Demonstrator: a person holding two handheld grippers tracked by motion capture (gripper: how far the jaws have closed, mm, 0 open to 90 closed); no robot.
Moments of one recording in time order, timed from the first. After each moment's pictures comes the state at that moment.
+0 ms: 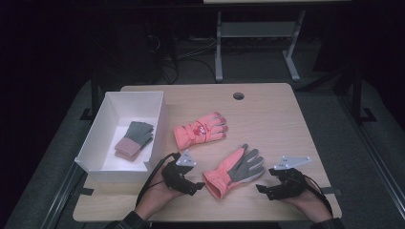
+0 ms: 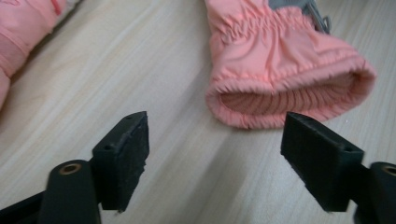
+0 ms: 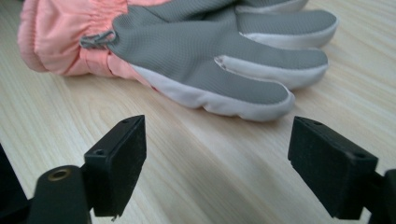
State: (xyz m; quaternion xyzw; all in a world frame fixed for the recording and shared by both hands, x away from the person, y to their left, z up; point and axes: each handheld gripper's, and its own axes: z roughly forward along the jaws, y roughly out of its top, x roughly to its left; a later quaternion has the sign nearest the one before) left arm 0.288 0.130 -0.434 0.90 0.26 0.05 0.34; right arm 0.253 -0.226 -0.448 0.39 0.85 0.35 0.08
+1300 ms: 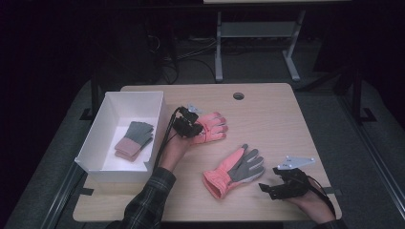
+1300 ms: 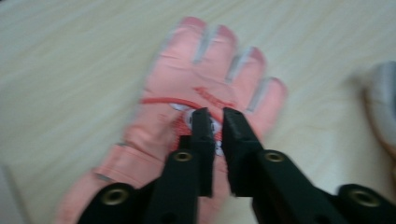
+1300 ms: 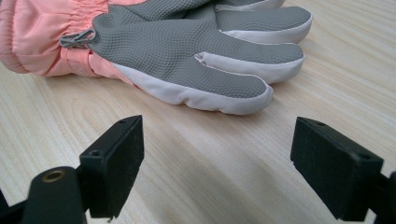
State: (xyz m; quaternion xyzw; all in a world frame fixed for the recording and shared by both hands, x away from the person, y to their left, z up) left arm 0.428 0.103 -0.404 0.85 0.38 0.17 0.31; right arm 0.253 -0.232 -0.449 0.40 0.84 0.36 0.10
